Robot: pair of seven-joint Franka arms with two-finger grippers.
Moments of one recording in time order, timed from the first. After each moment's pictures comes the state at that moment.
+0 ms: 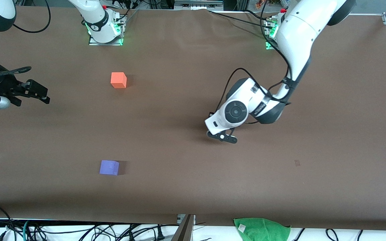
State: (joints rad) left arm -0.29 0.81 -0.39 -1.39 0.13 1.98 -0.43; right arm -0.04 0.10 0.07 -1.58 0.04 1.76 -0.06
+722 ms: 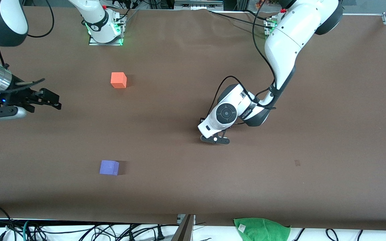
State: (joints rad) left arm -0.33 0.91 -0.36 -1.38 0.13 2.13 -0.56; right arm -0.02 0.18 0.08 -1.59 0.06 1.78 -0.06
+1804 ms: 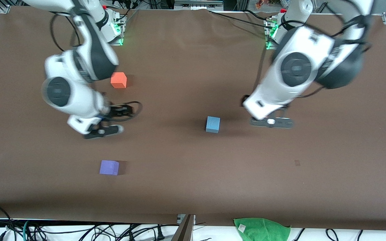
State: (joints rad) left arm -0.12 0.43 -0.35 -1.31 0.13 1.54 -0.39; right arm 0.33 0.46 0.09 -1.51 0.06 1.87 0.25
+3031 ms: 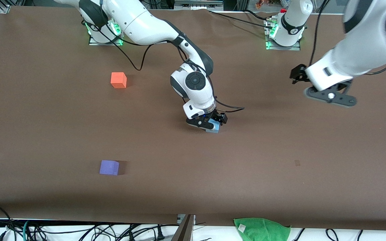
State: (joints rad) left arm -0.07 0.16 -0.17 -1.44 -0.01 1.41 0.00; right arm 0.81 1.02 0.03 -1.12 0.05 2.40 1.12
